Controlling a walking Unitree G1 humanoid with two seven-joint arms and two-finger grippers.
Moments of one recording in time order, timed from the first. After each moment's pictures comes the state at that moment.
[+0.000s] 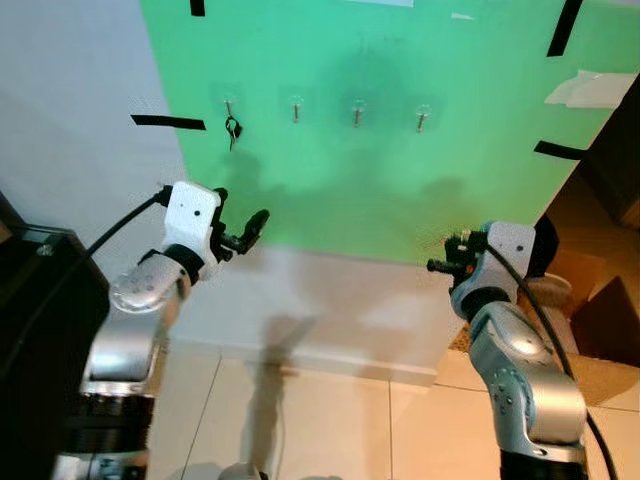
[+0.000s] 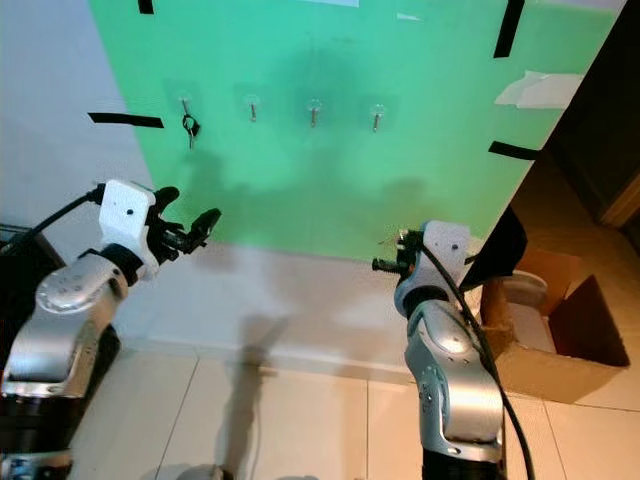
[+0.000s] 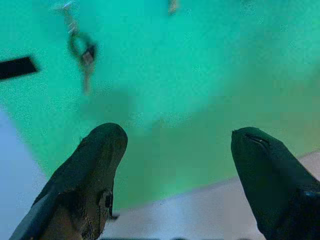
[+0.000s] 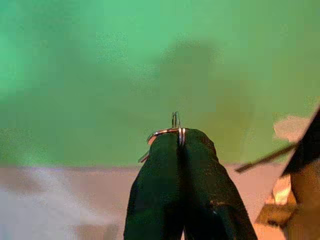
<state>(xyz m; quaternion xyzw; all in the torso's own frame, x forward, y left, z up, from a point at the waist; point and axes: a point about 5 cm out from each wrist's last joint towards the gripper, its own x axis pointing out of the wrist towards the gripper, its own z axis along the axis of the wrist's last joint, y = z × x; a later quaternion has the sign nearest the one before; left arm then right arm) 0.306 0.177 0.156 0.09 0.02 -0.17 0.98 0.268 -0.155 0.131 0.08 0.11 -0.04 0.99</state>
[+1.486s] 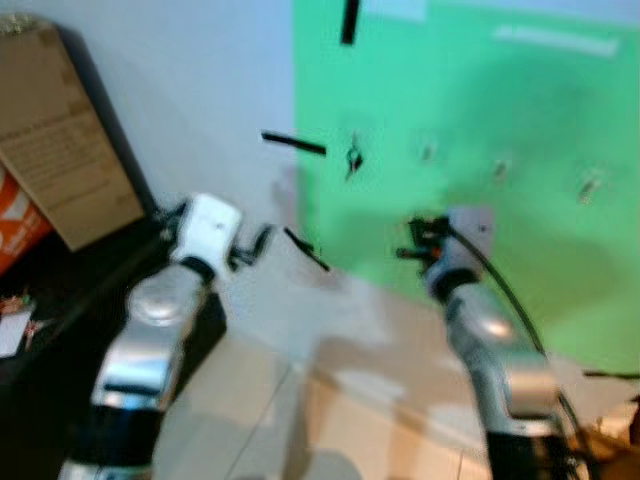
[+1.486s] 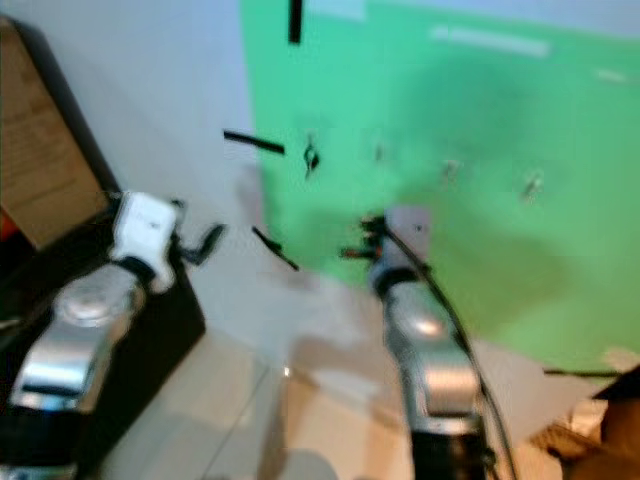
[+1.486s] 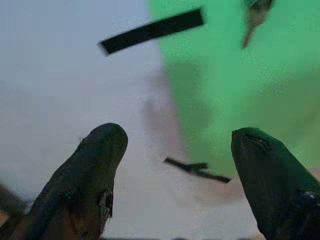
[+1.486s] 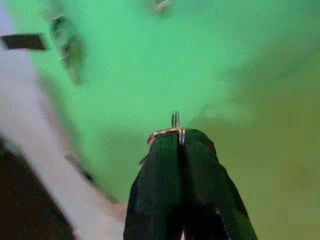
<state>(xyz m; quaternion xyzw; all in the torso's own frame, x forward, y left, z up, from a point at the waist) 0.299 0.157 0.148 0.15 0.04 -0.18 0.97 0.286 -0.134 0.141 0.06 0.07 0.04 1.00</state>
